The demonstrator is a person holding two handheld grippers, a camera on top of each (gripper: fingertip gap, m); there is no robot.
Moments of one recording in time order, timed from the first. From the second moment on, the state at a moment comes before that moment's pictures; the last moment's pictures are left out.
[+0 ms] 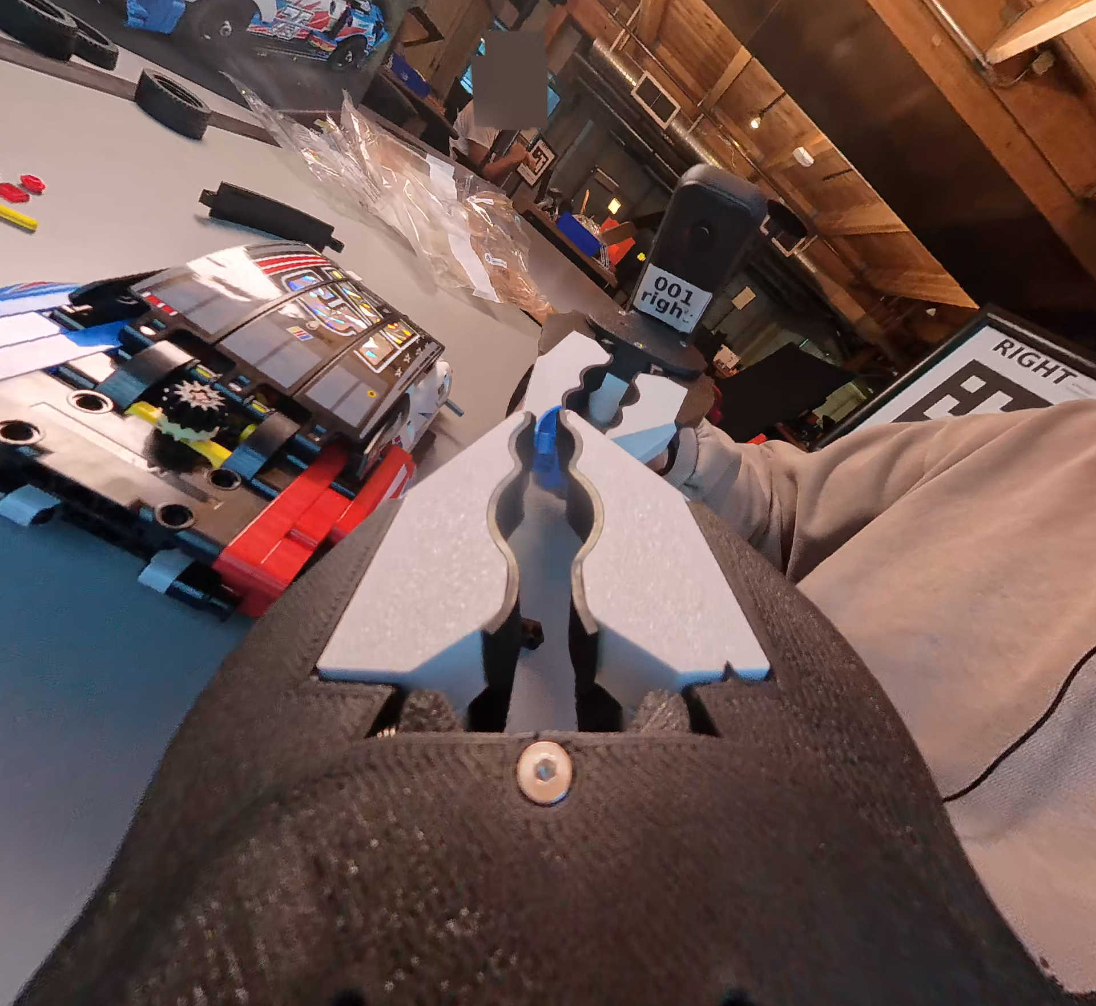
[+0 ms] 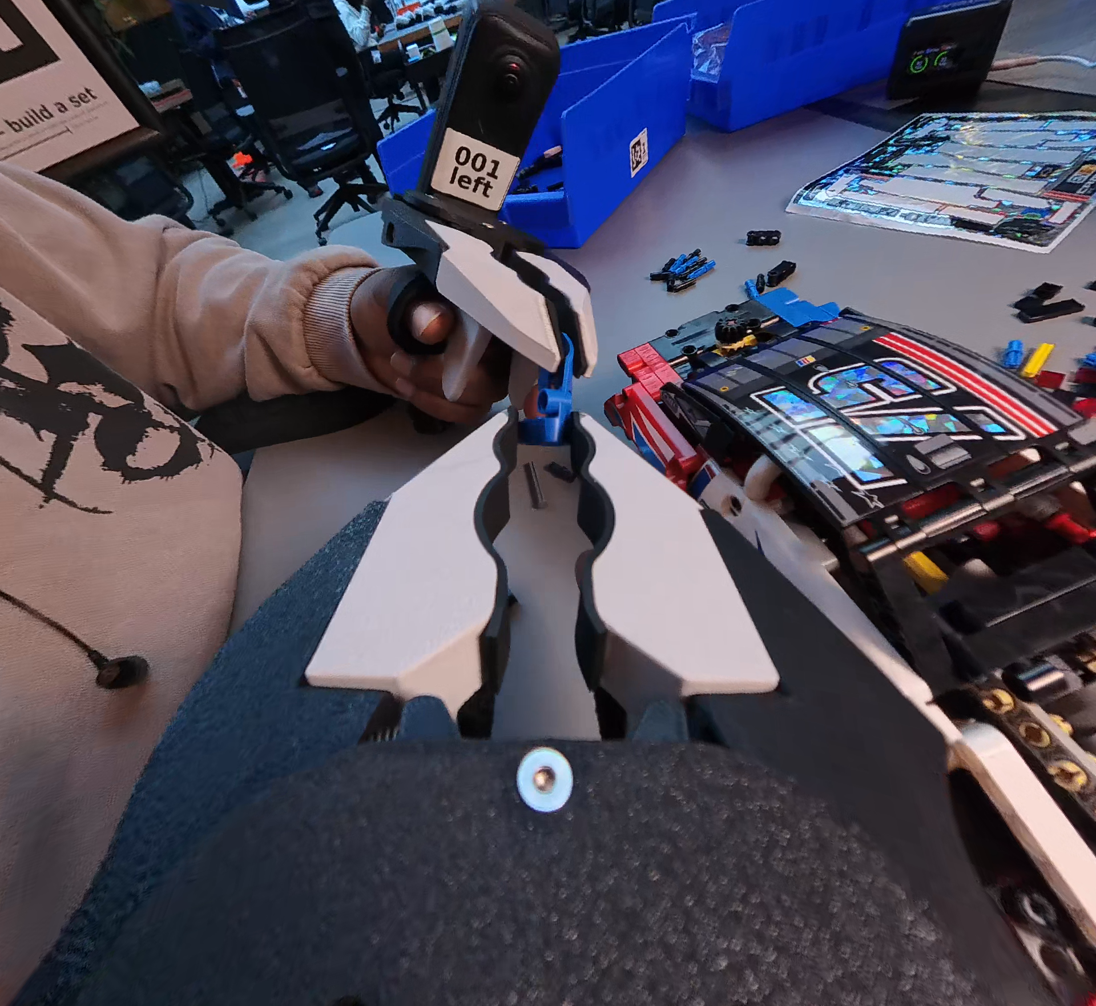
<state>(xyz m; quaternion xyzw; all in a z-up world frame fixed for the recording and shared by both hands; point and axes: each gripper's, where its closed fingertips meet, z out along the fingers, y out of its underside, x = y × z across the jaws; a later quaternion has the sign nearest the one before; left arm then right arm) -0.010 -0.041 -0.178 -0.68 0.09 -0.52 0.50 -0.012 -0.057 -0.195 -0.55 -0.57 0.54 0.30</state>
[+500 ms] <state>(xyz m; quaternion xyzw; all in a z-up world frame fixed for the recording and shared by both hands) 0.012 -0.065 -0.188 -0.70 0.16 -0.53 0.45 0.005 -0.060 -0.175 -0.52 -0.55 0.60 0.28</state>
